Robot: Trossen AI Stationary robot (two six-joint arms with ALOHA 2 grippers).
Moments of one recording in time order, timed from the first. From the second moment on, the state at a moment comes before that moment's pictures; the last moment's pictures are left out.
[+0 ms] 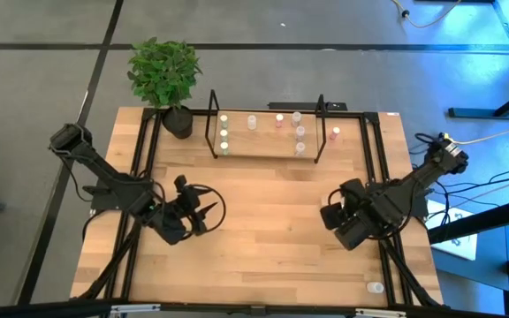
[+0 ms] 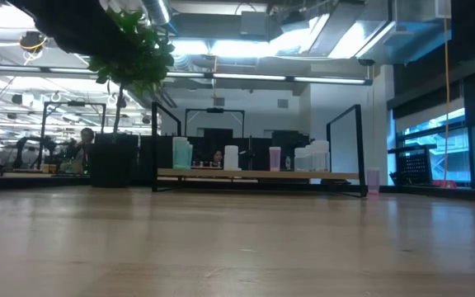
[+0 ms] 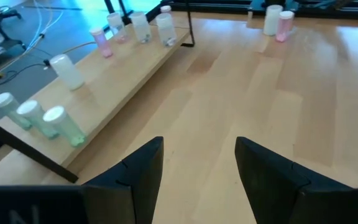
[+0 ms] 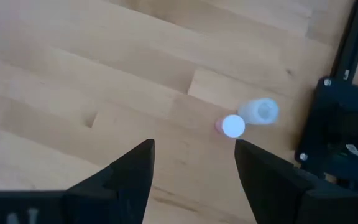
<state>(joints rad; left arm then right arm) -0.63 1.21 0.74 -0.41 -1.00 -0.70 0.65 1.44 1.35 -1.56 0.36 1.93</state>
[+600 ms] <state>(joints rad) -0.60 1.21 0.74 -0.41 -0.95 -0.64 0.61 1.56 1.34 -1.56 0.23 2.28</state>
